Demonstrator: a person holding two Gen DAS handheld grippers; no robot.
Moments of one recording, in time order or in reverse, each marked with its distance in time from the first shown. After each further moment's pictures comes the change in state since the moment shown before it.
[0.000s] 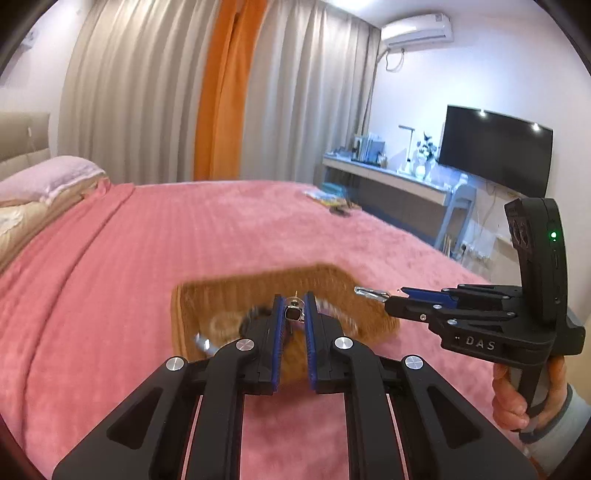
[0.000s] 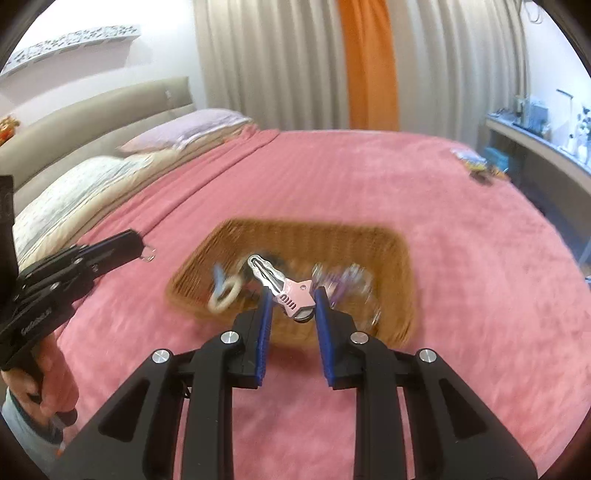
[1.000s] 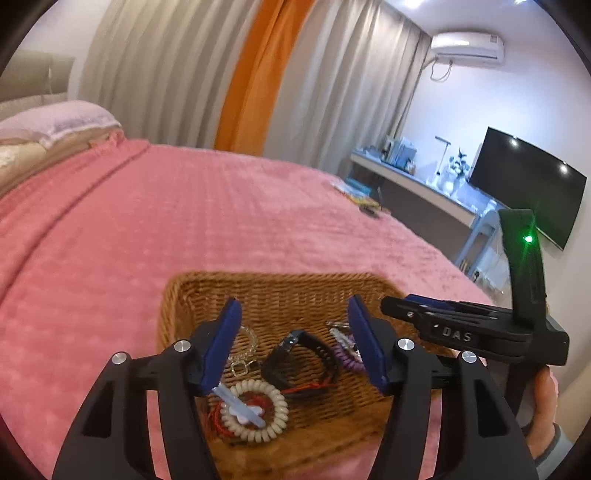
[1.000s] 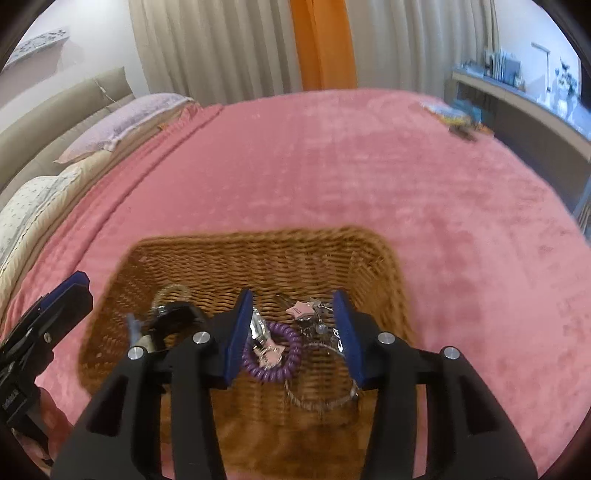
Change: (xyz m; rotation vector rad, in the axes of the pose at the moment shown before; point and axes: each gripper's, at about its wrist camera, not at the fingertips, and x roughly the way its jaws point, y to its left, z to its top) left arm 0.077 0.052 -0.007 -0.172 0.038 0.032; right arm 0.110 -0.043 0.034 0.131 0.124 -0.114
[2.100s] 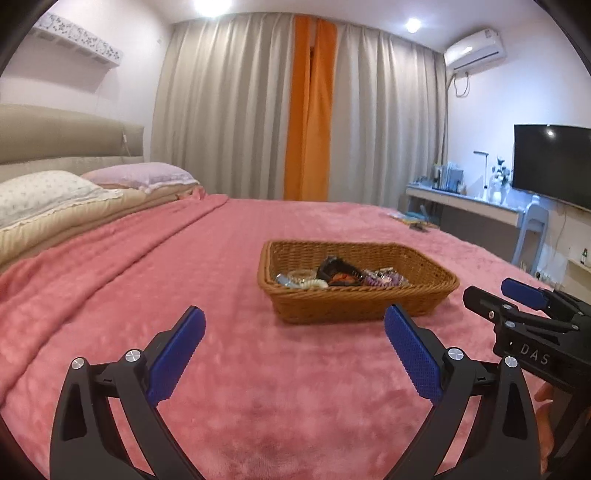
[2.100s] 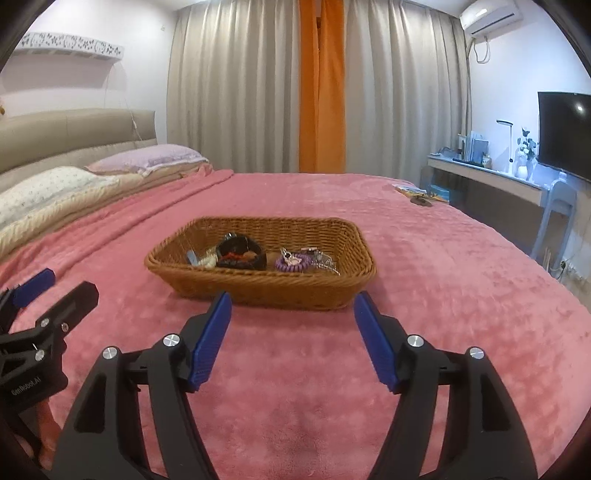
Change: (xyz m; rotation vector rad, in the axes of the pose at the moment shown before) left arm -0.149 -0.047 -0.131 0.102 -0.219 0.337; right arm -0.128 0.046 -0.174 -0.106 -0.364 -0.097
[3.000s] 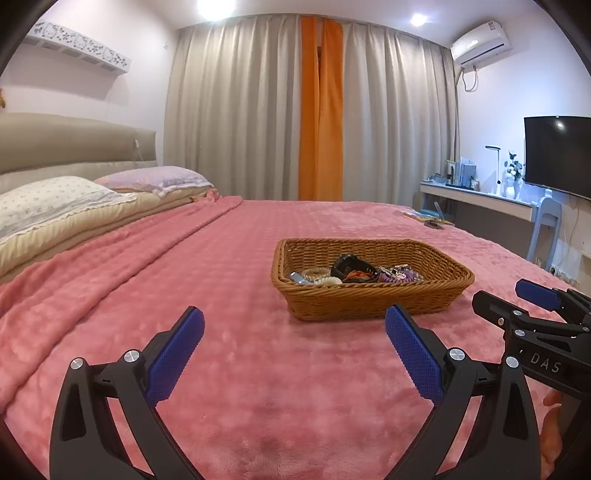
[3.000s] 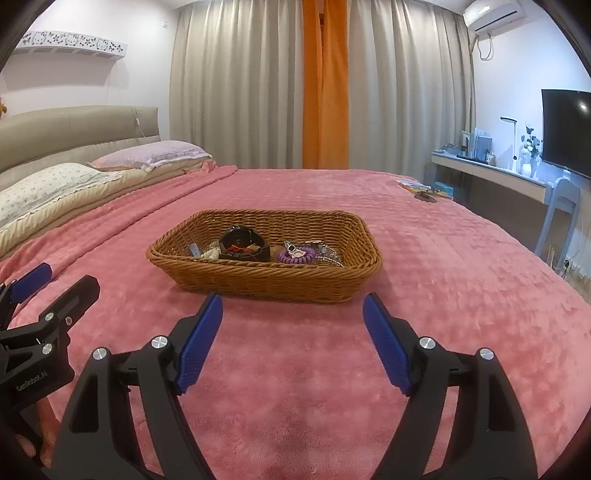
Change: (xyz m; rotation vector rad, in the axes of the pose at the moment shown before) left arm 0.000 -0.002 -0.003 0.019 -0.007 0.065; right arm 0.003 -0.001 -0.006 0.000 0.011 0.015
